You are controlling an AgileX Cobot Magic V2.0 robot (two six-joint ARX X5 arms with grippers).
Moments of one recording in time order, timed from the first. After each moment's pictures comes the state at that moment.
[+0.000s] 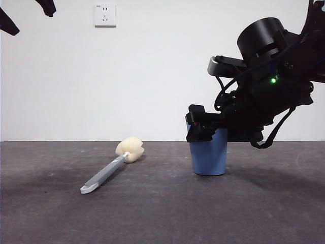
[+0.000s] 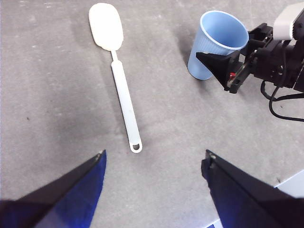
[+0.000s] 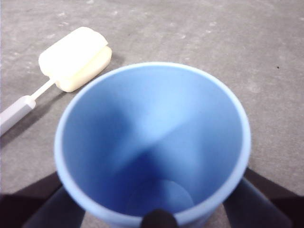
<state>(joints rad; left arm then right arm) -0.57 0.88 0.97 -0.81 0.00 -0.32 0.50 1.75 0.68 0.64 0.03 0.00</state>
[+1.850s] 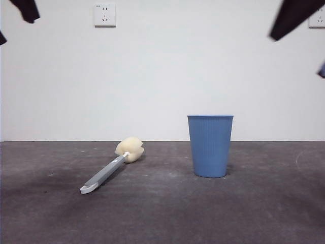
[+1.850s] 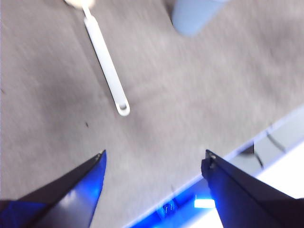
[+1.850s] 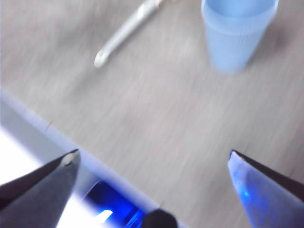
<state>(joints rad) -0.57 0.88 0.97 -0.96 0.11 -0.20 0.68 0.70 0.71 -0.77 -0.11 0.15</state>
